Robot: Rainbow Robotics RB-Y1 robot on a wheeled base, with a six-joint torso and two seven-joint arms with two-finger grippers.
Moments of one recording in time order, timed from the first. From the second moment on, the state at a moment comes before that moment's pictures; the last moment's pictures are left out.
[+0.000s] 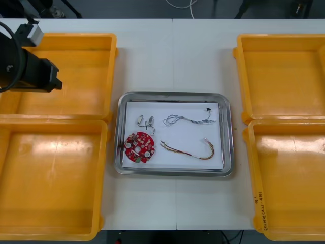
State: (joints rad) right arm -0.26 -0.85 -0.35 -2.01 -0.92 1.89 1.29; left arm -0.60 0.65 0.12 -1.97 0.71 1.91 -1.30
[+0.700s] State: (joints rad) right arm -0.39 -0.91 0.00 -2.22 -1.04 1.85 1.29; left arm -0.32 0.68 0.32 -2.19 0.77 1.91 -1.33
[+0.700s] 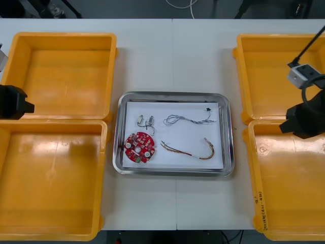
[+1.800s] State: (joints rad) right arm -0.82 -0.71 0.69 -2.26 -0.90 1.77 1.45; left arm -0.16 0.68 0.38 -2.30 0.77 1.91 -1.33
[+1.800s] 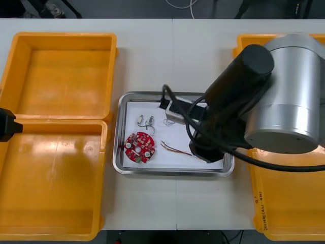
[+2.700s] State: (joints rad) right arm -0.85 -0.60 1.02 -2.14 -0.65 1.69 1.69; left arm -0.16 0.68 0.38 -2.30 0.77 1.91 -1.33
